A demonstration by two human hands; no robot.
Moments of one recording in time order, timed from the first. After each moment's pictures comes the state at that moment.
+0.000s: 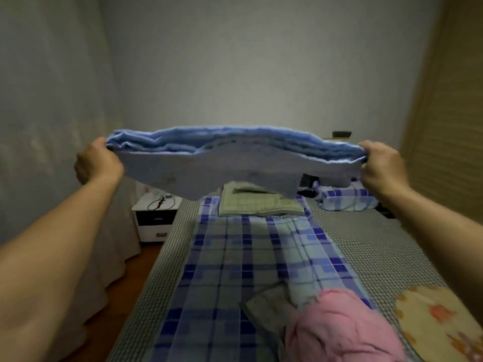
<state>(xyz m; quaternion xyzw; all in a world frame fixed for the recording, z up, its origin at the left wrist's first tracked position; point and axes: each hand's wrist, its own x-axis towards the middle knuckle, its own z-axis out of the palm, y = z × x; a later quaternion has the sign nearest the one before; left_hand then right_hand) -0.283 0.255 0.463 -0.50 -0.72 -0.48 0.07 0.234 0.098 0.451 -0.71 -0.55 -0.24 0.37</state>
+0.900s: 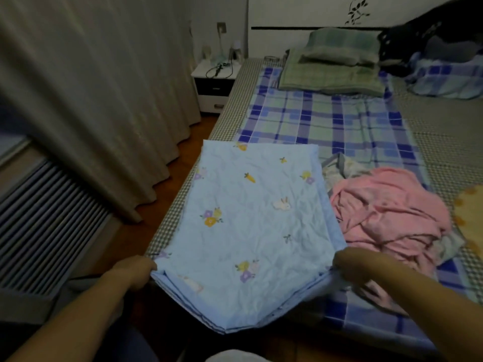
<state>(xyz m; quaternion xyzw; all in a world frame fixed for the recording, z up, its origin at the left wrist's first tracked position) -0.451 -0.120 0.025 -0.62 -0.66 0.33 -0.25 0.078 -0.085 0.054 -0.50 -0.72 0.21 -0.42</state>
